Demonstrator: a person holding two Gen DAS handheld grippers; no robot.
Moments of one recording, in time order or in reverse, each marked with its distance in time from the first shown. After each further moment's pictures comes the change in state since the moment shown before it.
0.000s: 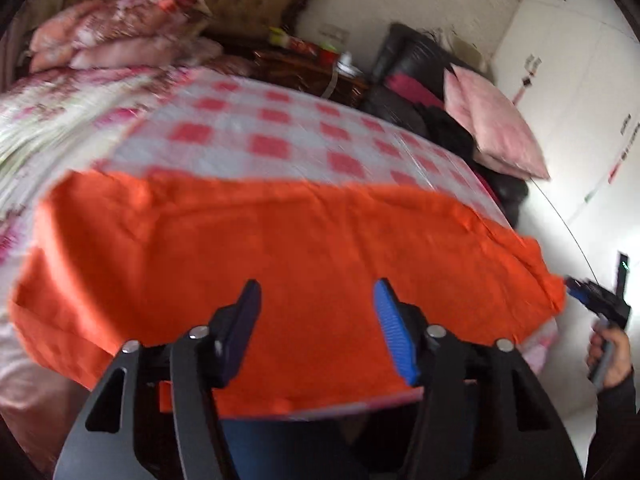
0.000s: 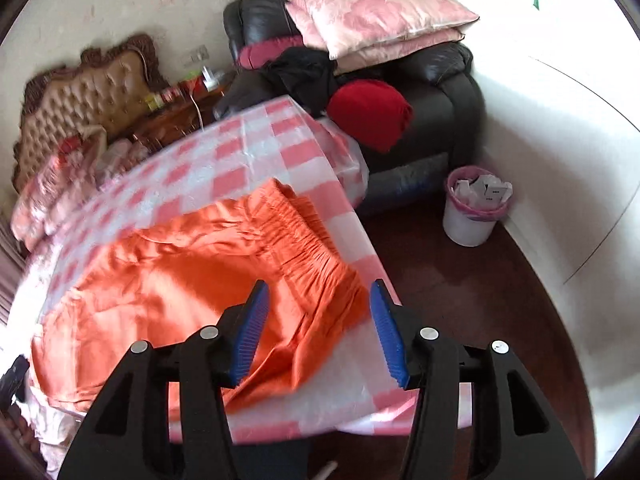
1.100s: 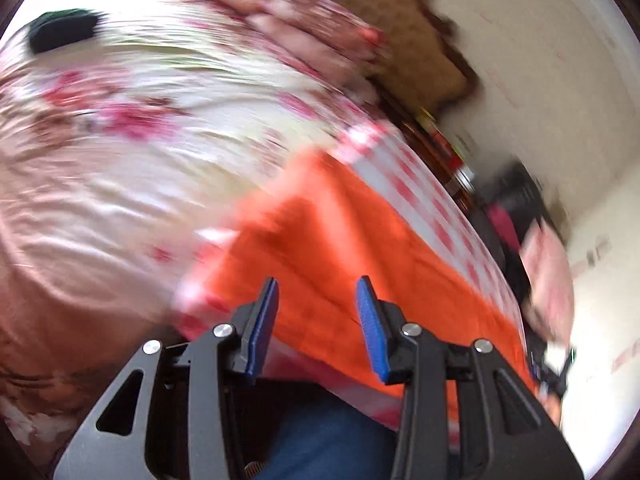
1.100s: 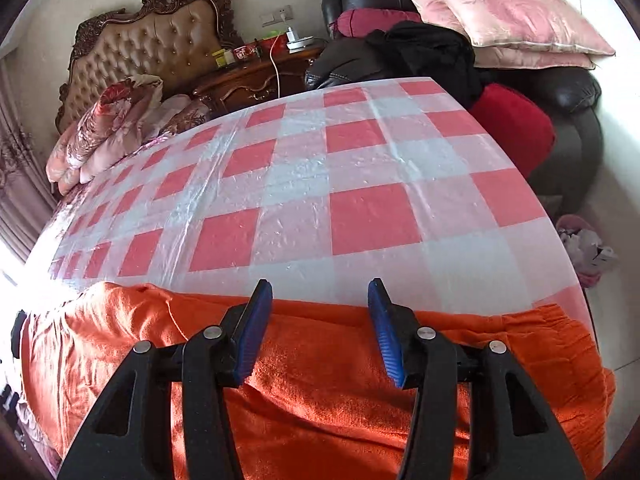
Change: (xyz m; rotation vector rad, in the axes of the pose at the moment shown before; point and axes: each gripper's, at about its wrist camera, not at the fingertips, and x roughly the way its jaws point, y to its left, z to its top) left arm -0.098 0.206 -0.071 -0.609 -0.271 0.169; right arm 0.142 0.138 0.068 -0.205 0.036 0.198
